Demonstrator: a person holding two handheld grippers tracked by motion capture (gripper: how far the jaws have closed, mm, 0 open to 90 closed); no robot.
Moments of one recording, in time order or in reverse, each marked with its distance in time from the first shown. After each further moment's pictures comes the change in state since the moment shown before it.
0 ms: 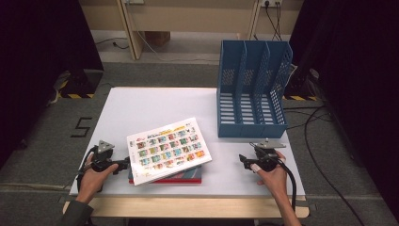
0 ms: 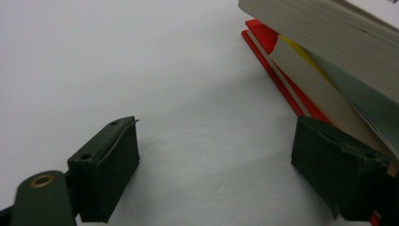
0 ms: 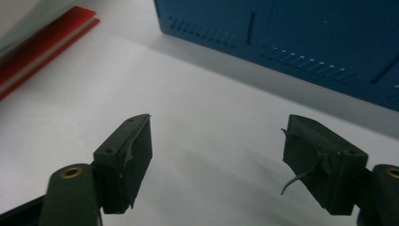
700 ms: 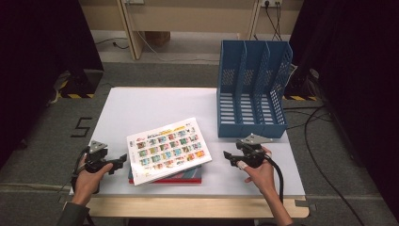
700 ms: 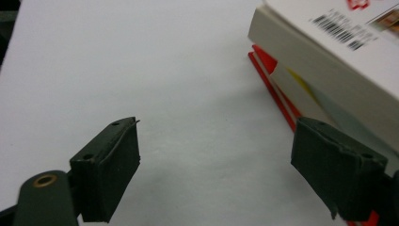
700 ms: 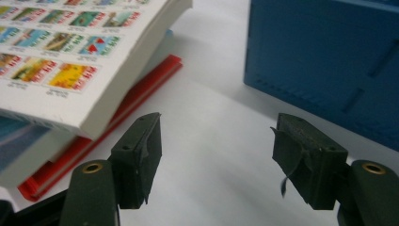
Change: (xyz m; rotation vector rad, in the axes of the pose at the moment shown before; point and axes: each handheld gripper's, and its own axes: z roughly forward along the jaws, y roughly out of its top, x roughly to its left) left arm 0.002 0.004 -0.025 -0.054 0.026 -0.077; right arm 0.041 0.033 0.004 -0.050 0.152 -0.052
